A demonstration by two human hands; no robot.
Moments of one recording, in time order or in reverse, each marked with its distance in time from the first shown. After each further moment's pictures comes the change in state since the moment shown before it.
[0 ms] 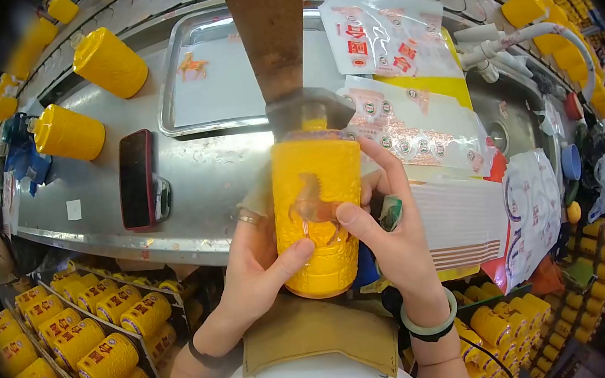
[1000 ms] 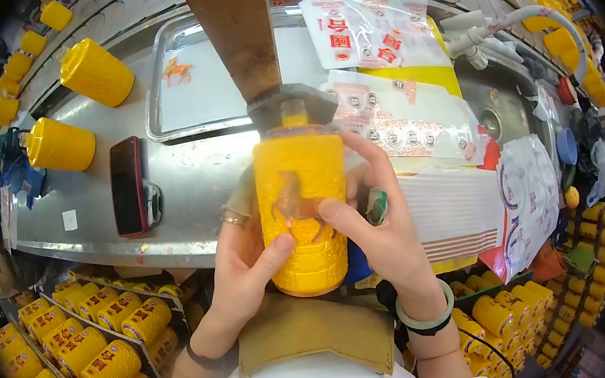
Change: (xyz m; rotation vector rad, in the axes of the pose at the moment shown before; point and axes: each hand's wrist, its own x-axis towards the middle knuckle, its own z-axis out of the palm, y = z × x) left_hand 0.001 0.000 -0.001 0.010 0.016 0.018; right_hand 0.001 0.001 -0.004 0.022 -0.014 0.006
